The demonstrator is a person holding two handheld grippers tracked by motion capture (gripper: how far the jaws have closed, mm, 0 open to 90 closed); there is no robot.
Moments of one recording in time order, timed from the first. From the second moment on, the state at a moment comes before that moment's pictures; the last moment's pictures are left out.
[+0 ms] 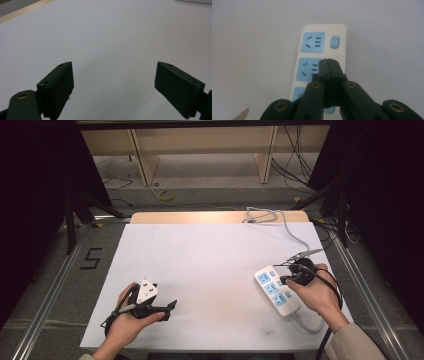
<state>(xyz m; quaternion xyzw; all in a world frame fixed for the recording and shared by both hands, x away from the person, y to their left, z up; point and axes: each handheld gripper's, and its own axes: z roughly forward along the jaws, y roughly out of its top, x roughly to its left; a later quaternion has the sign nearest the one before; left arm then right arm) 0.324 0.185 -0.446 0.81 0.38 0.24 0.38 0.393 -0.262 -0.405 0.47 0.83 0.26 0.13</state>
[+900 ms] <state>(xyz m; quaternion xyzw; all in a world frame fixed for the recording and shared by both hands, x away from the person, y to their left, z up) 0.324 0.185 -0.446 0.81 0.38 0.24 0.38 0.407 -0.259 -0.414 0.49 0.83 0.23 0.11</state>
